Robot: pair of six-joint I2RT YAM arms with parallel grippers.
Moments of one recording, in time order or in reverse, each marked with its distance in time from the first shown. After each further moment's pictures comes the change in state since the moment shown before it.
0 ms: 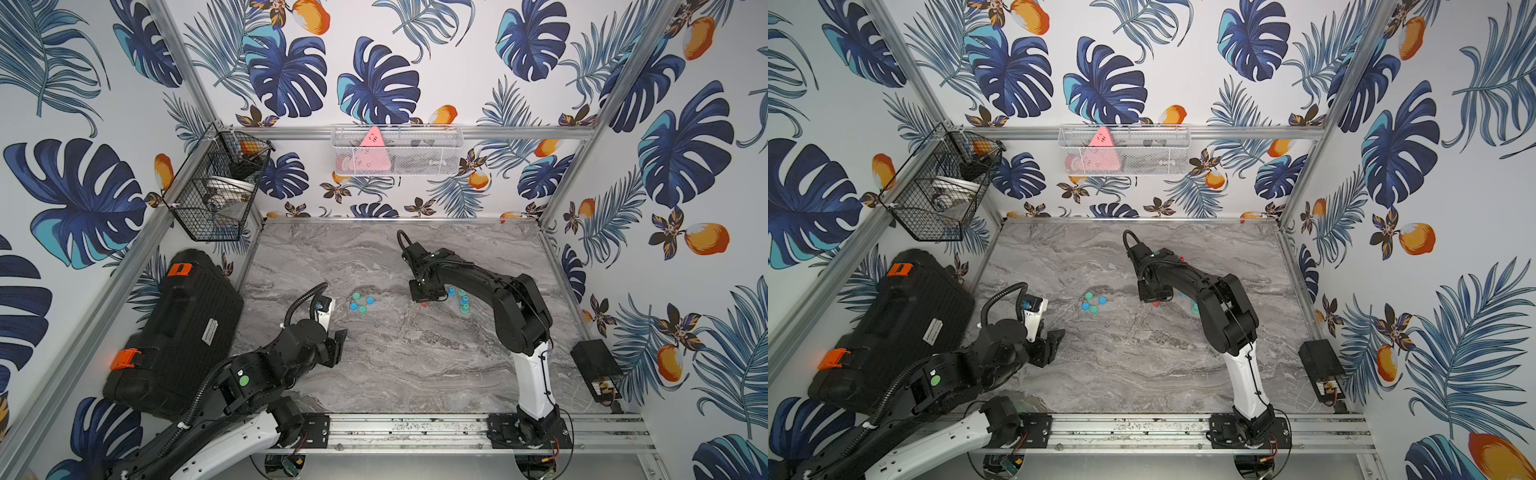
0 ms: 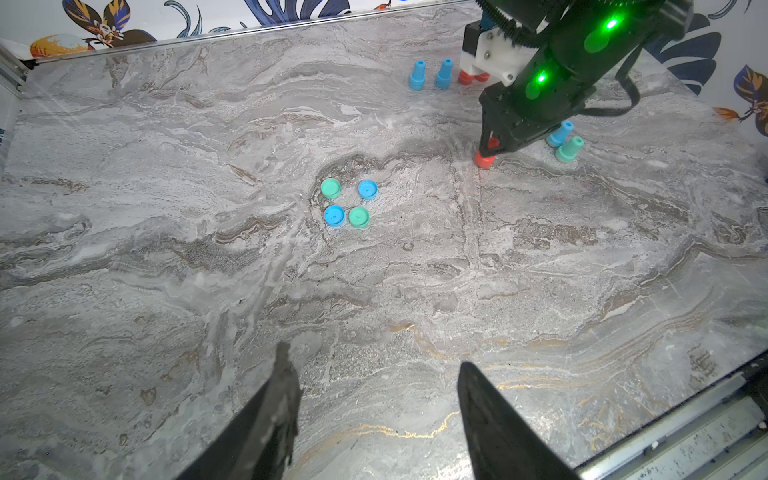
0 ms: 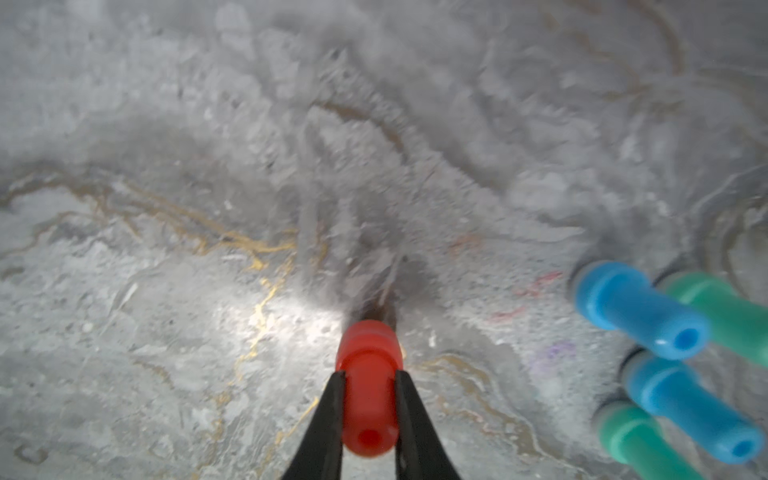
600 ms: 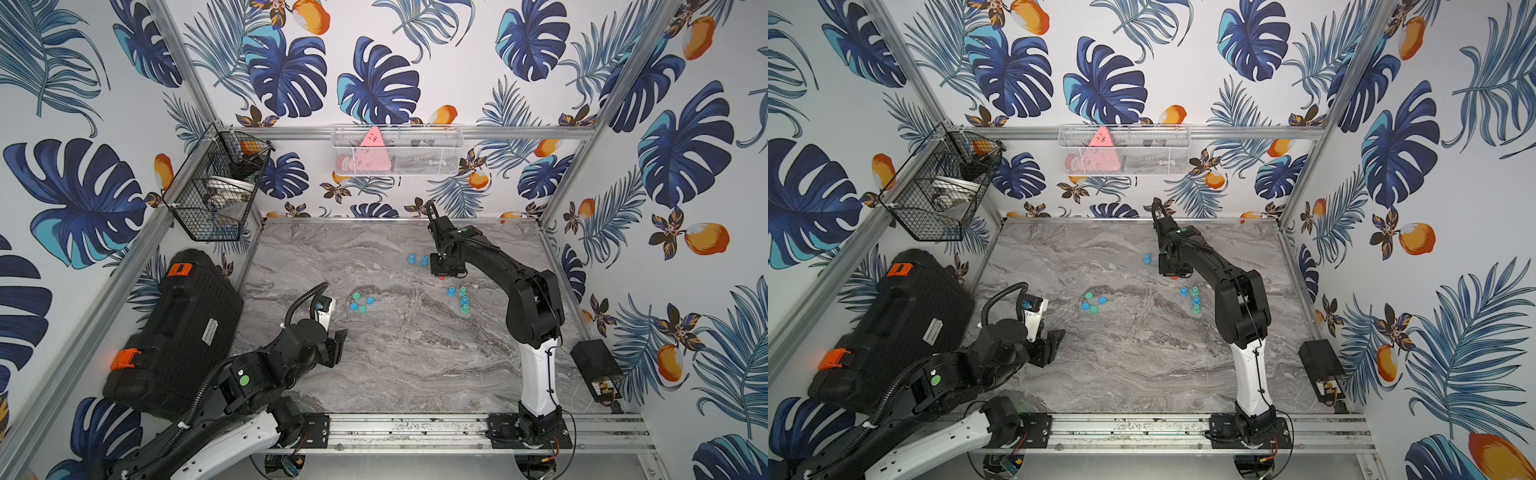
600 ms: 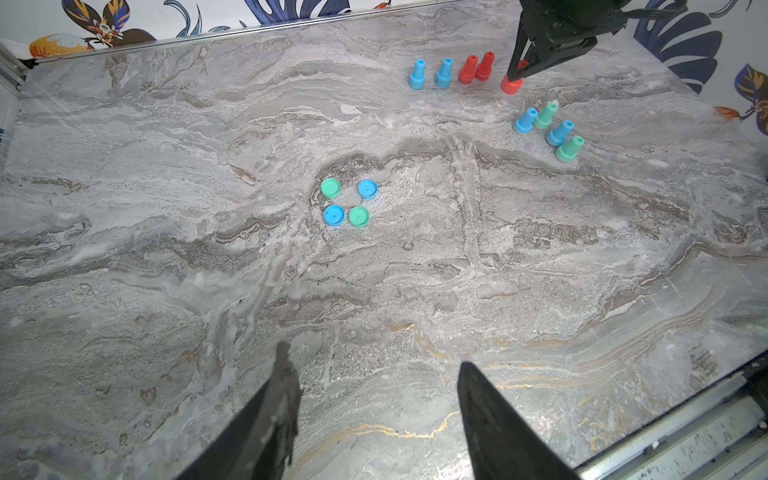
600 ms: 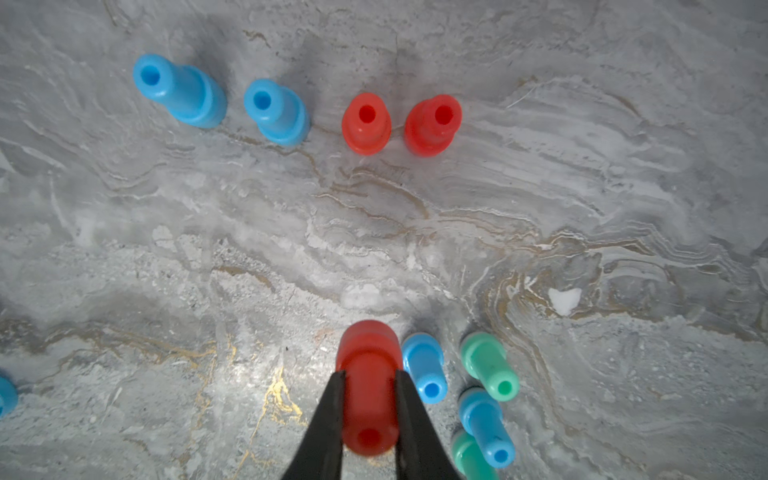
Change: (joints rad) left arm 0.000 0.002 0.000 0.000 0.000 0.000; right arm -0.168 -0.002 0.161 -0.057 0.014 -0.048
